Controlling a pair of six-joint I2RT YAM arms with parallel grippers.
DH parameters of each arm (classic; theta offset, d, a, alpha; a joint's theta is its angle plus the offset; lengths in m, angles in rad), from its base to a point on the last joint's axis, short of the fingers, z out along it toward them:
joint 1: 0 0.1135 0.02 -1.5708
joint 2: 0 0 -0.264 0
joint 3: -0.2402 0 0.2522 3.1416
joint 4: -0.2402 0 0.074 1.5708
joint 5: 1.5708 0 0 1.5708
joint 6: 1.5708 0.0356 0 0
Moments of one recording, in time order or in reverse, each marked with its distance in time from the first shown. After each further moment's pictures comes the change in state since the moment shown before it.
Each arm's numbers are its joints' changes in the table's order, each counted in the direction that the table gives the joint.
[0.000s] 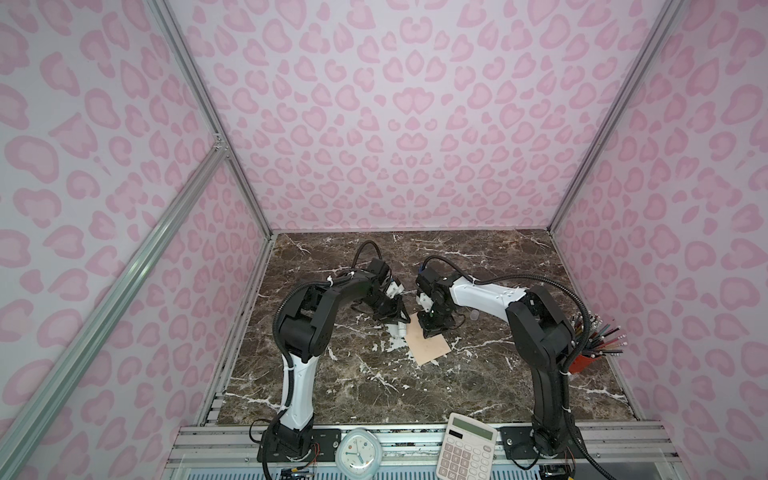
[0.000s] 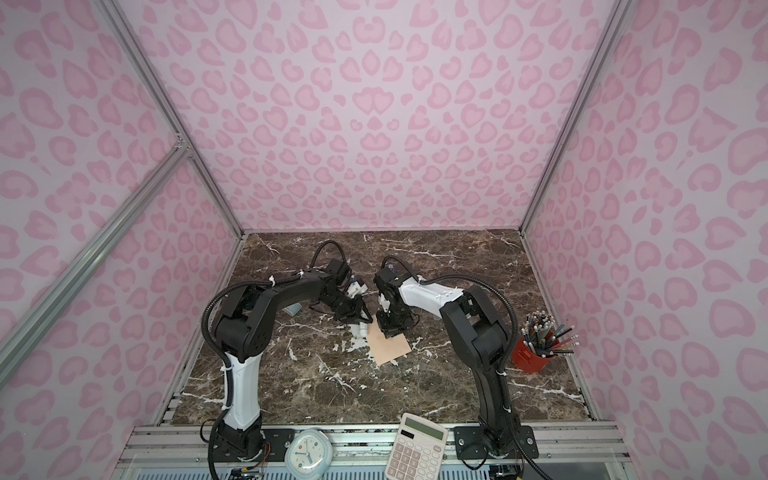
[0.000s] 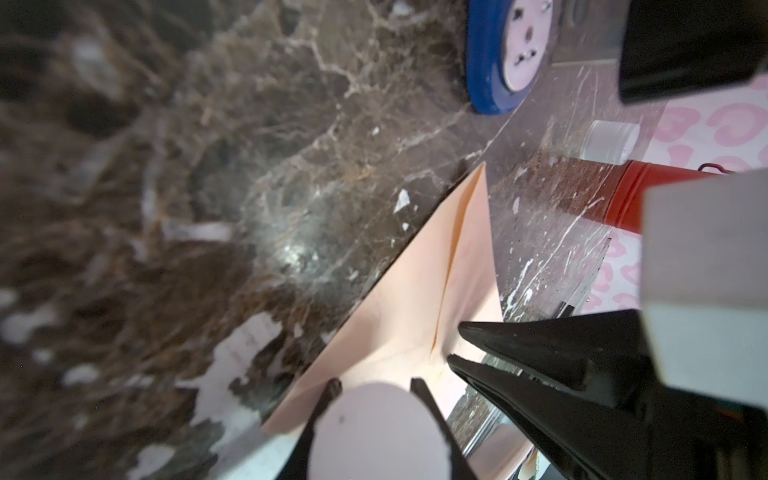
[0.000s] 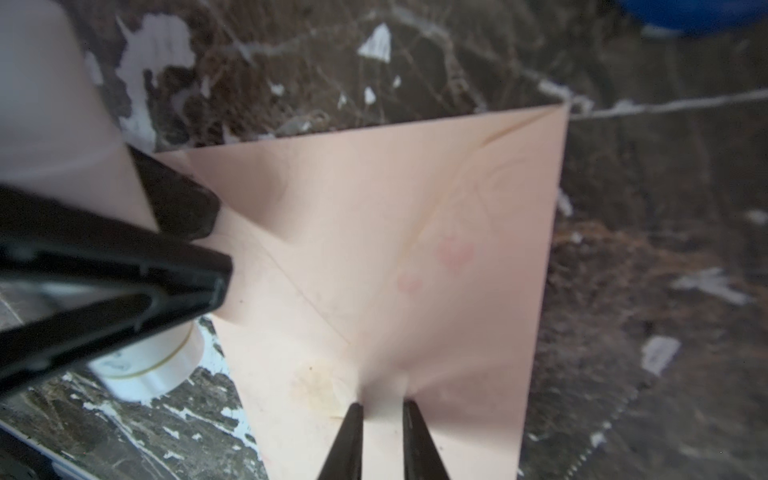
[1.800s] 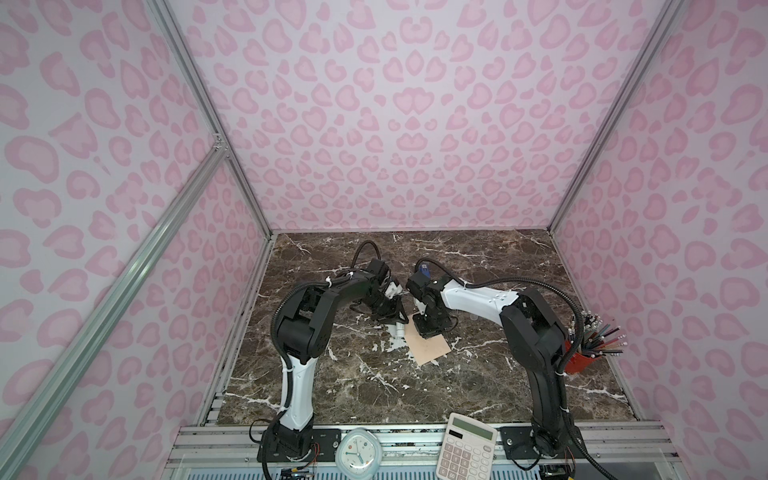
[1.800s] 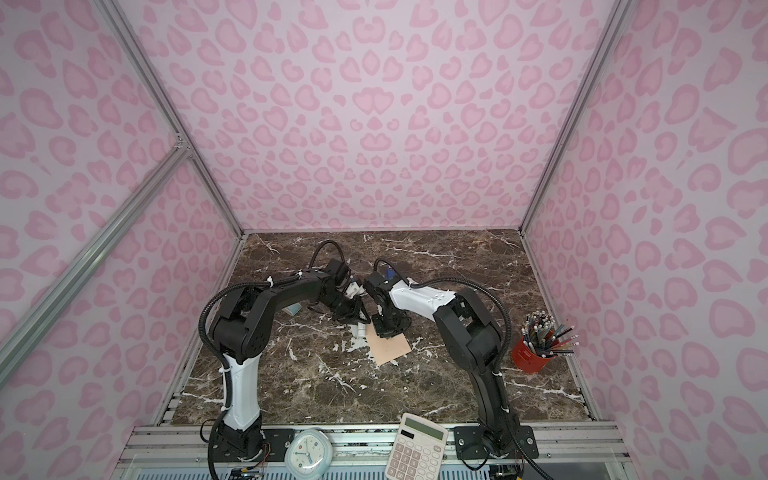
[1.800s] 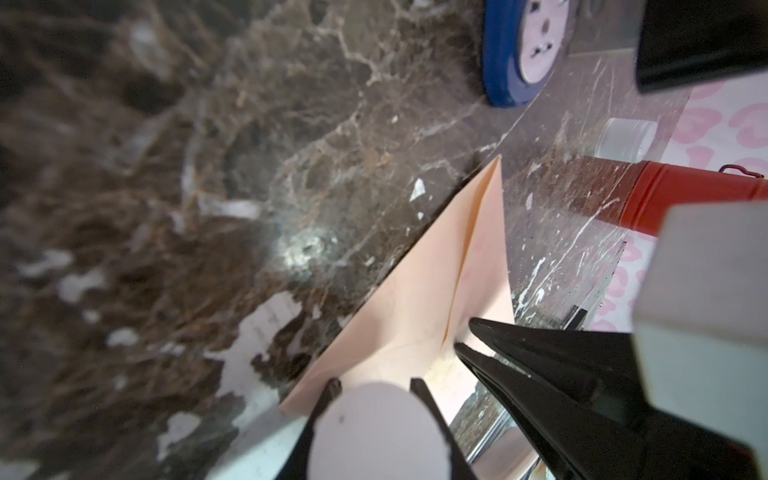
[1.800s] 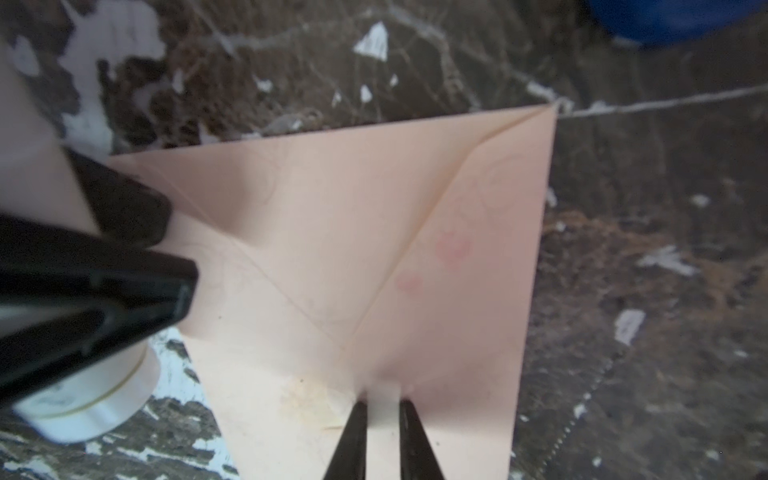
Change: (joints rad) left arm 0.002 -0.021 0.013 -0.011 -0.026 0.003; right arm 0.068 0.034 -0.042 -0.045 0.150 0.063
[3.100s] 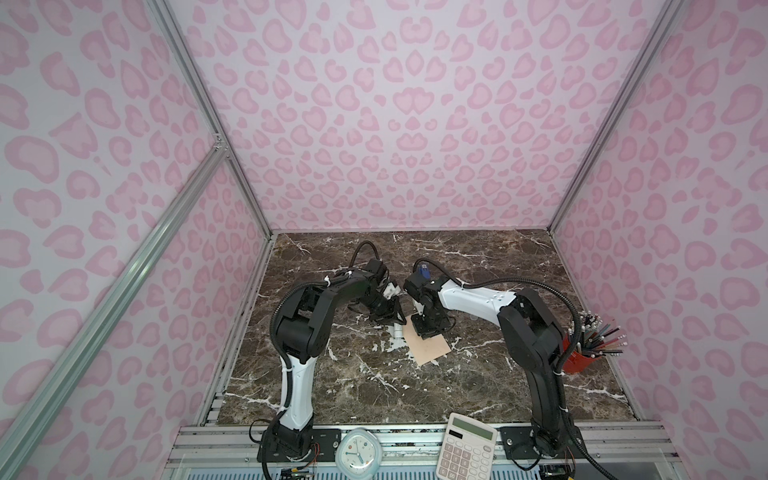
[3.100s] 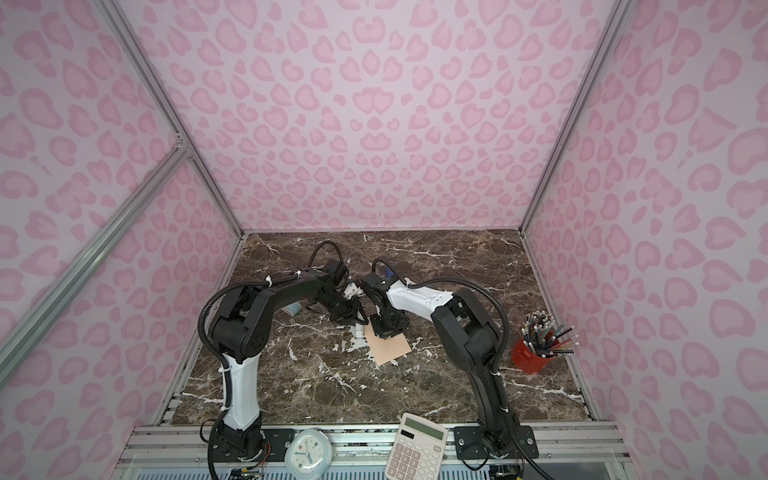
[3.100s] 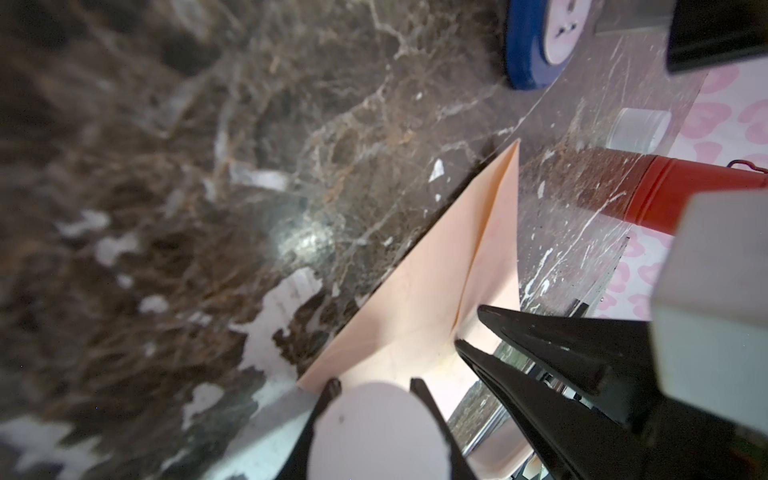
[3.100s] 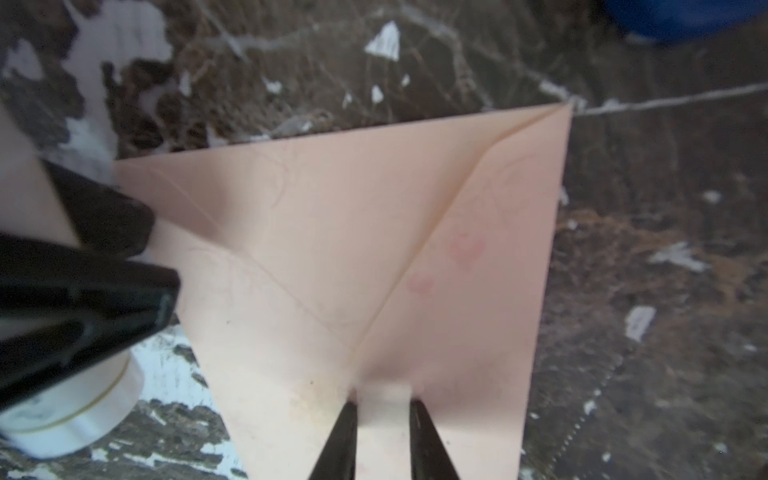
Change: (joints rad) left arm 0.012 0.001 -0.008 -0.044 0.005 0.019; right arm 0.016 0.020 -0.029 -0.023 0.014 0.023
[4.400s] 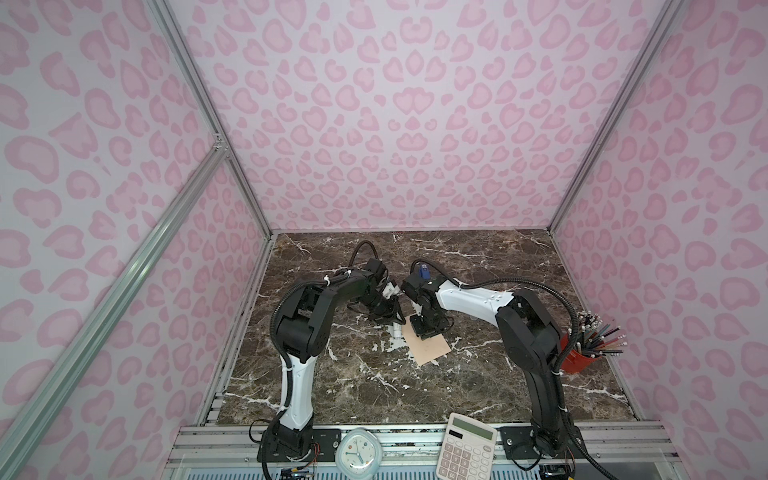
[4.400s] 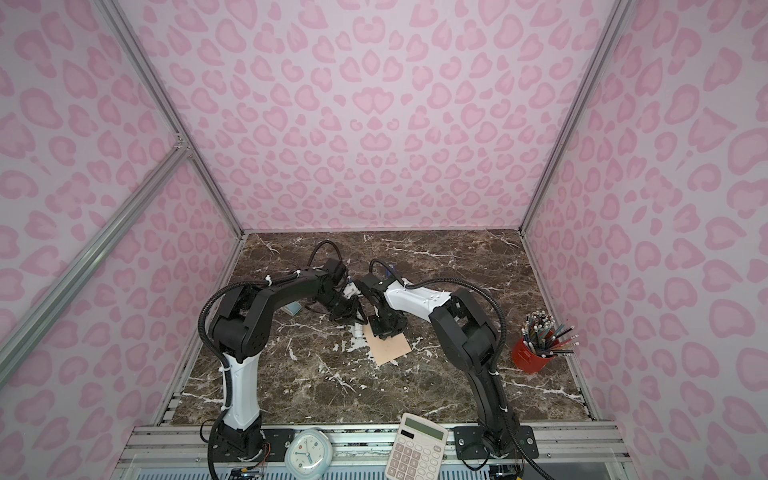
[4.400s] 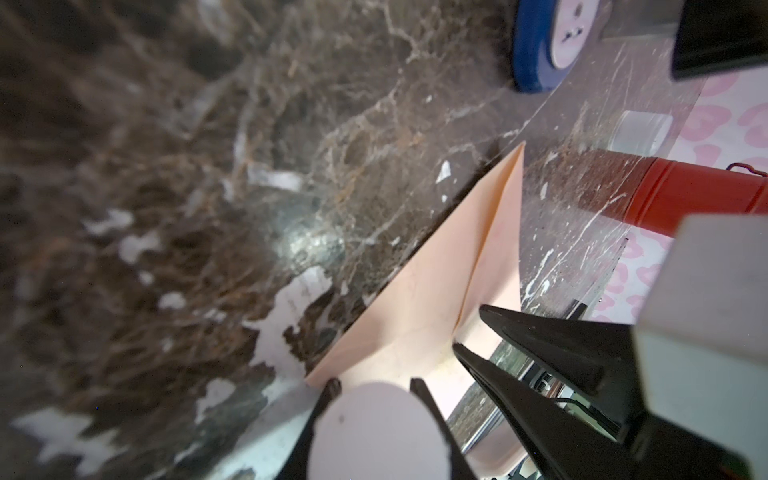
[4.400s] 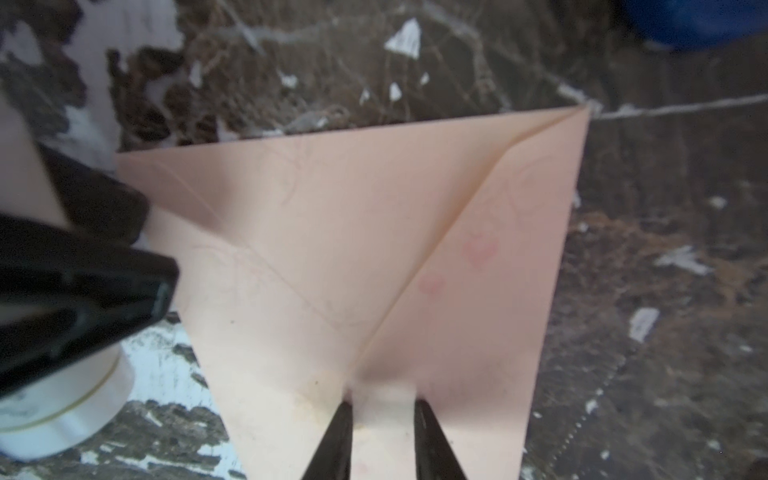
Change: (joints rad) left arm 0.005 0.006 -0.010 -0.017 0.003 0.003; right arm 0.010 0.008 -0.014 -0.012 0.014 -0.014
